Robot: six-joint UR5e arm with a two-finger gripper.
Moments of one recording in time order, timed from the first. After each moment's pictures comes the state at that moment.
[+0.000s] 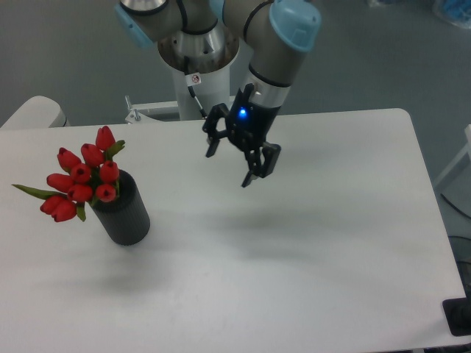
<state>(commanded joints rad) 2.61 -1.58 -1.95 -1.12 0.90 1.33</state>
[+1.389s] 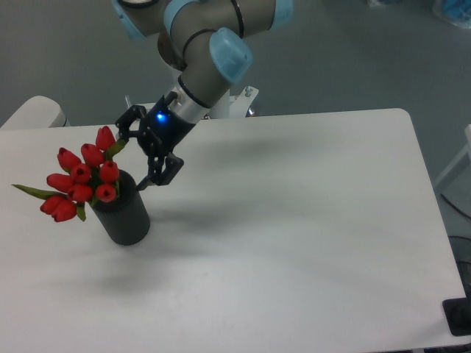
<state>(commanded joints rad) 2.41 -1.61 -2.05 -0.94 0.70 1.27</state>
